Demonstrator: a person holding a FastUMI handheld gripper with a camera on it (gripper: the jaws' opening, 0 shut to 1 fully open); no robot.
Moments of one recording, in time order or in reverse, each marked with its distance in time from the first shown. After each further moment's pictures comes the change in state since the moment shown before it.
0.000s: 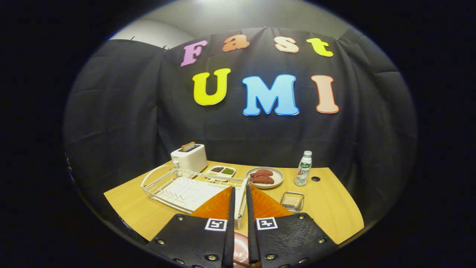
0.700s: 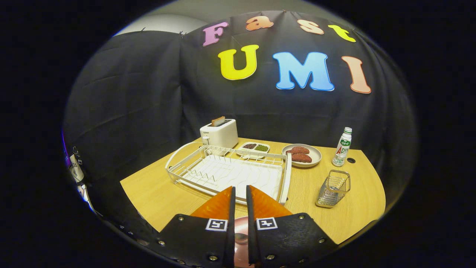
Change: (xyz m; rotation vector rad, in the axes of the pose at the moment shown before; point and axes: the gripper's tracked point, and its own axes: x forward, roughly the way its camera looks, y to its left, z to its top) arm 0.023 0.107 -0.079 -0.024 0.205 0.230
